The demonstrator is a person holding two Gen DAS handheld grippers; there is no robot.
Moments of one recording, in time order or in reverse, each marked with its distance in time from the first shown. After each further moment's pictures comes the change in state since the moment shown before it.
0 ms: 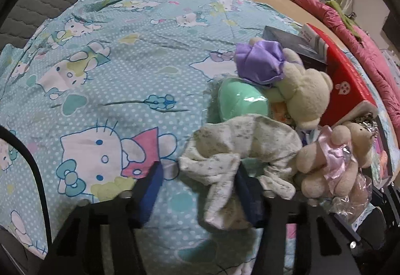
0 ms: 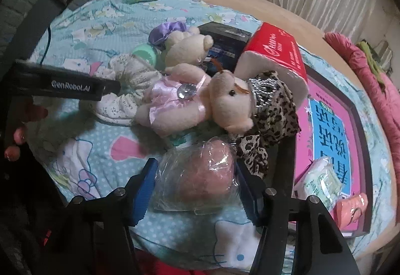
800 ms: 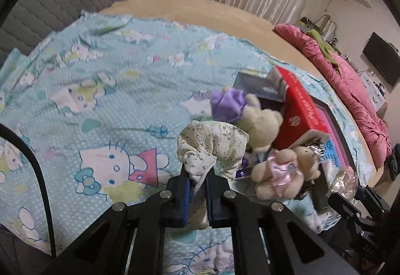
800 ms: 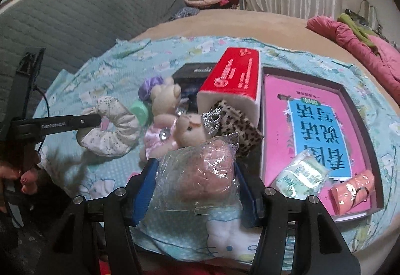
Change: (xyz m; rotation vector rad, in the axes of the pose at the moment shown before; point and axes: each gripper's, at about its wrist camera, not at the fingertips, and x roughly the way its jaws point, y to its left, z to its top) left arm -0.074 0.001 -0.002 -0.032 -0.164 -0.120; right arm -0.060 -0.047 -0.004 0.232 -0.185 0.103
